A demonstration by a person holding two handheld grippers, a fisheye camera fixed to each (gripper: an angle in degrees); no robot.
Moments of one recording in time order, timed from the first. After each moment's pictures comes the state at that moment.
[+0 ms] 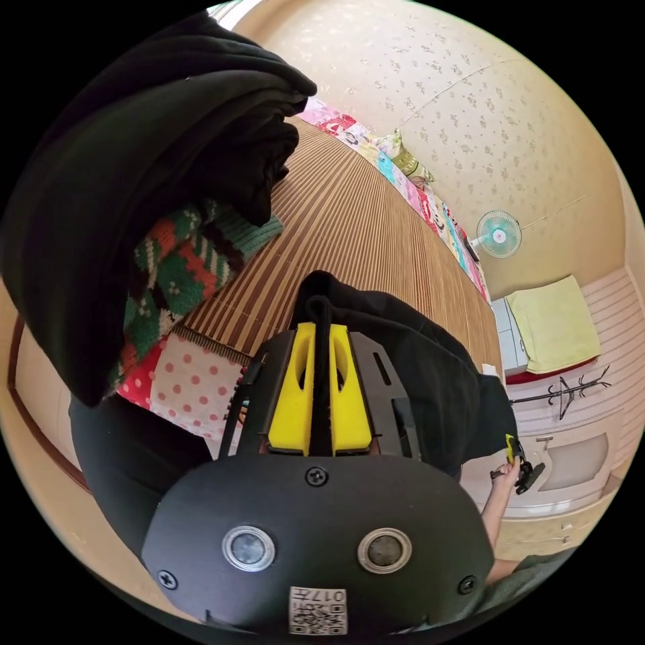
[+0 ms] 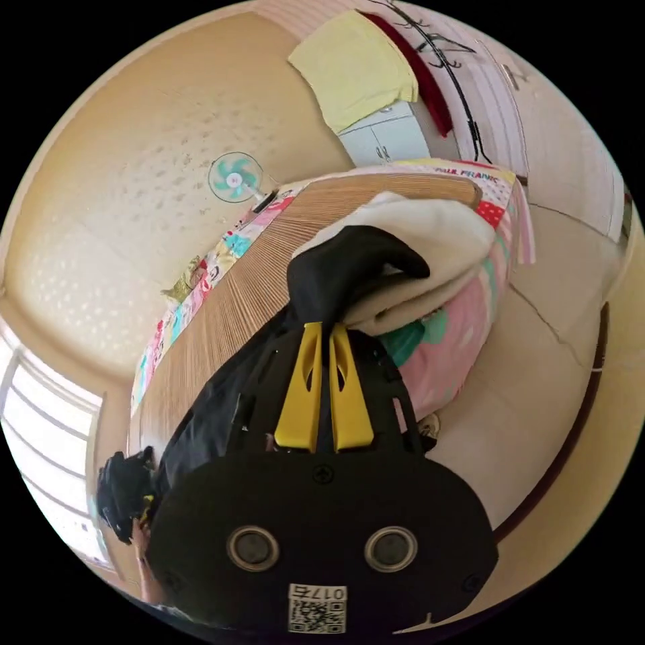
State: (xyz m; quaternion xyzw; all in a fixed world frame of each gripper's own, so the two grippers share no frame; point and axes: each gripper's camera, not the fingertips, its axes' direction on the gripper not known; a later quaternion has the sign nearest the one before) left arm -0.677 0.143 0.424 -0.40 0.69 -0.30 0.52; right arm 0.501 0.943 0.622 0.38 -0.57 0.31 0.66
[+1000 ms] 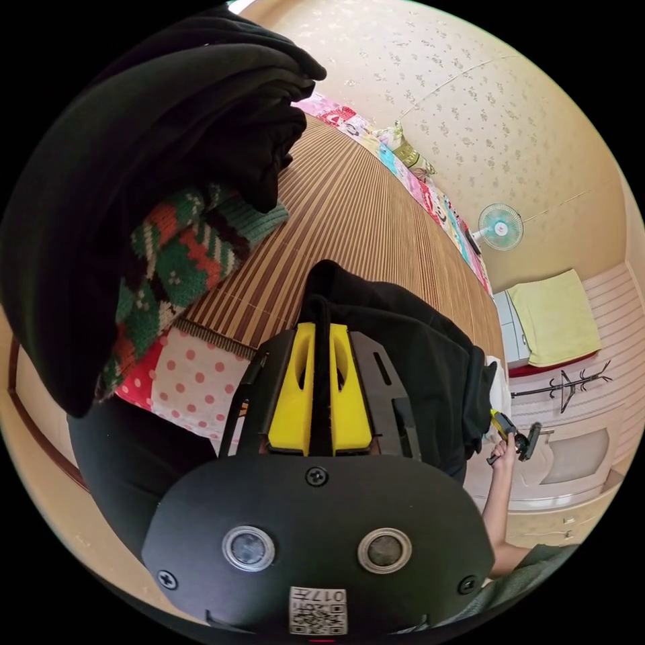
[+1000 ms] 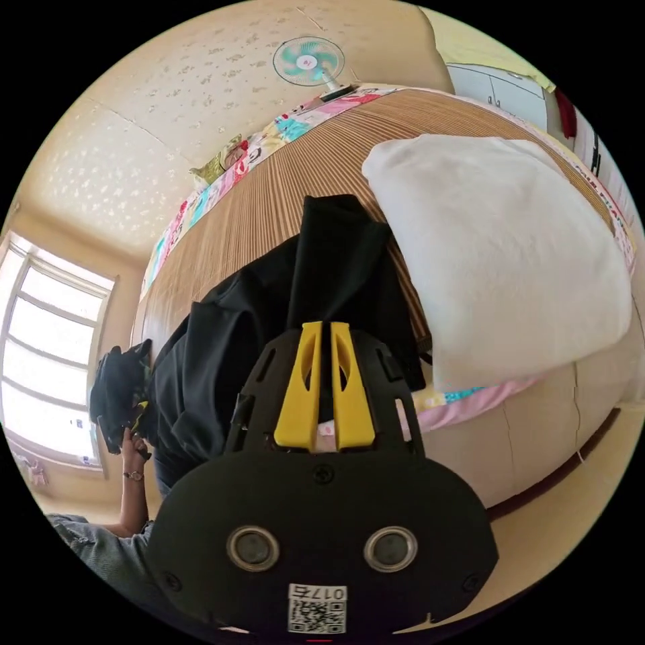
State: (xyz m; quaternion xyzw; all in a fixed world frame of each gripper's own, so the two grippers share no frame) left arm -0.679 0.160 0.404 -0.41 0.70 -0.28 0.52; right arm 0.402 0.825 0.514 0.33 -0.58 0.05 0.74
